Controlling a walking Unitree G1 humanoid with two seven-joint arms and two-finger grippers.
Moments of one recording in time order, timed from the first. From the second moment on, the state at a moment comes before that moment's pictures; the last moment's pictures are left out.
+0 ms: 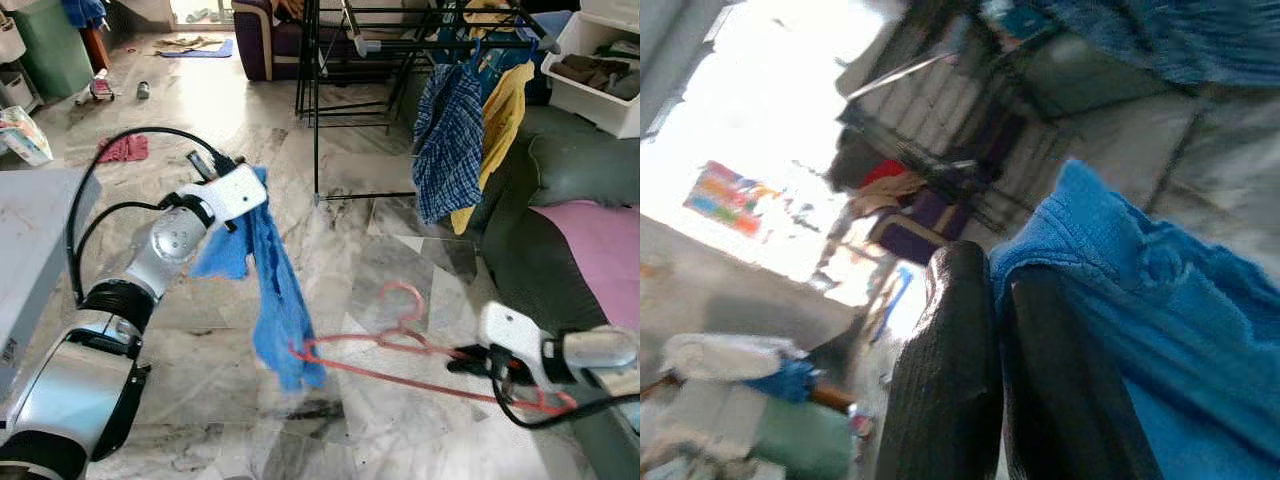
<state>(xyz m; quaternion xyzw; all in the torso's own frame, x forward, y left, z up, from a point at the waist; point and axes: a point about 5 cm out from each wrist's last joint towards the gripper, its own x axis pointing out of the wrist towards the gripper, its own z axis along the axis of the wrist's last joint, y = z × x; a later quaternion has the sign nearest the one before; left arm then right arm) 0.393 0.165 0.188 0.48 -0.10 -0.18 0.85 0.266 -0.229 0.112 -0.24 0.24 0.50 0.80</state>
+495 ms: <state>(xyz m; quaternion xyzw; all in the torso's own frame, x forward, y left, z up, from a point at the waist) 0.386 0.151 0.160 0.48 -0.04 -0.25 0.84 0.303 -0.216 0.156 -0.24 0.08 0.43 0.87</state>
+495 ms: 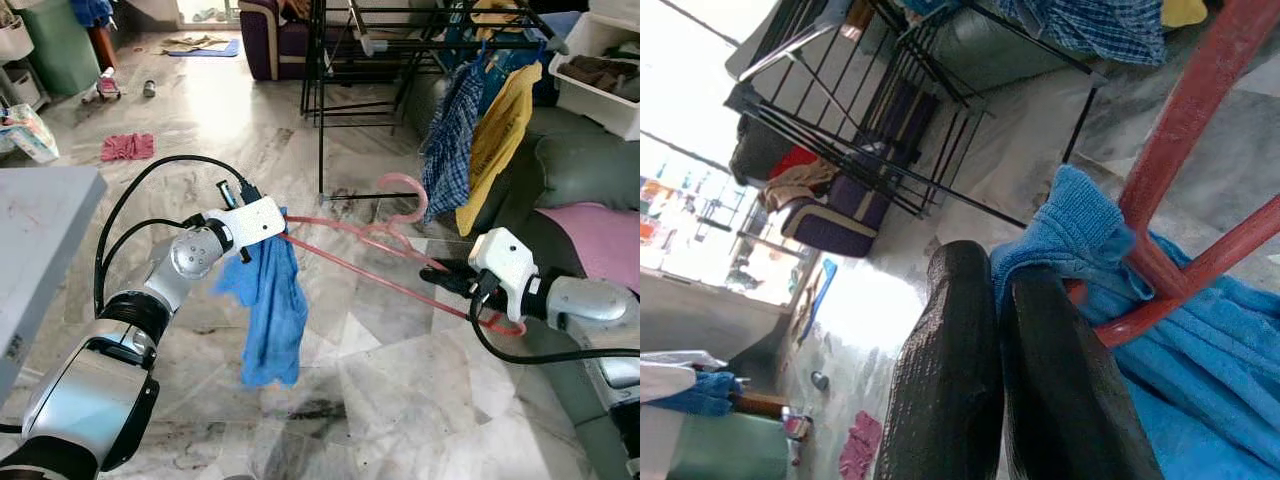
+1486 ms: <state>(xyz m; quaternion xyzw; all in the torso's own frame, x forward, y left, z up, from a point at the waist) 0.379 0.158 0.156 0.49 -0.05 -0.29 0.82 0.294 -0.234 0.134 -0.29 0.15 0.43 0.84</state>
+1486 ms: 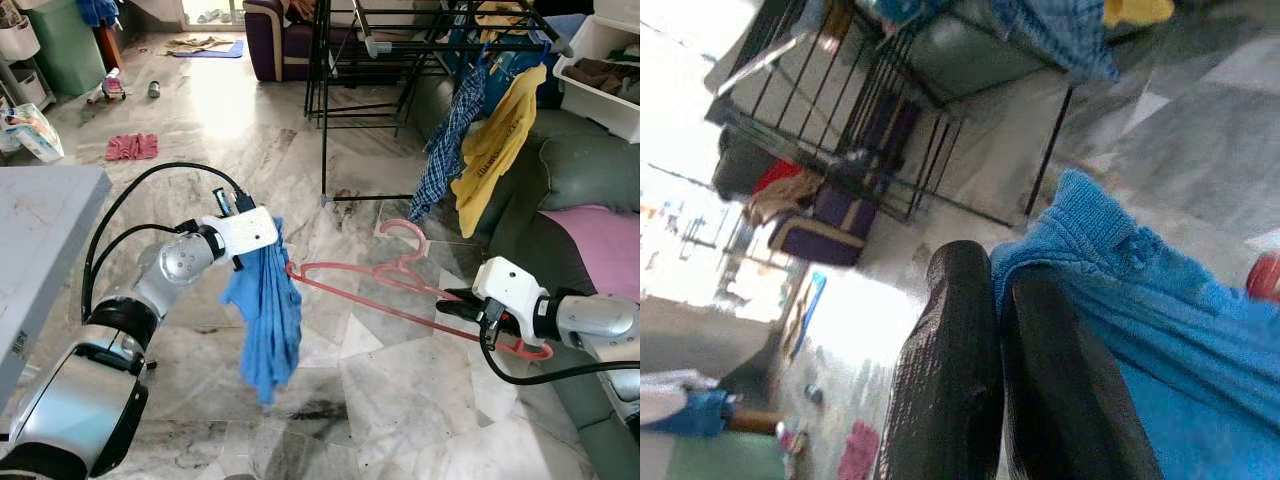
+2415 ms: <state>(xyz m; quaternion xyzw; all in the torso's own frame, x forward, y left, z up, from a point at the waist) 0.358 0.097 0.213 0.37 -0.19 -0.35 0.84 0.300 -0.219 0.104 -0.25 0.17 0.43 0.85</state>
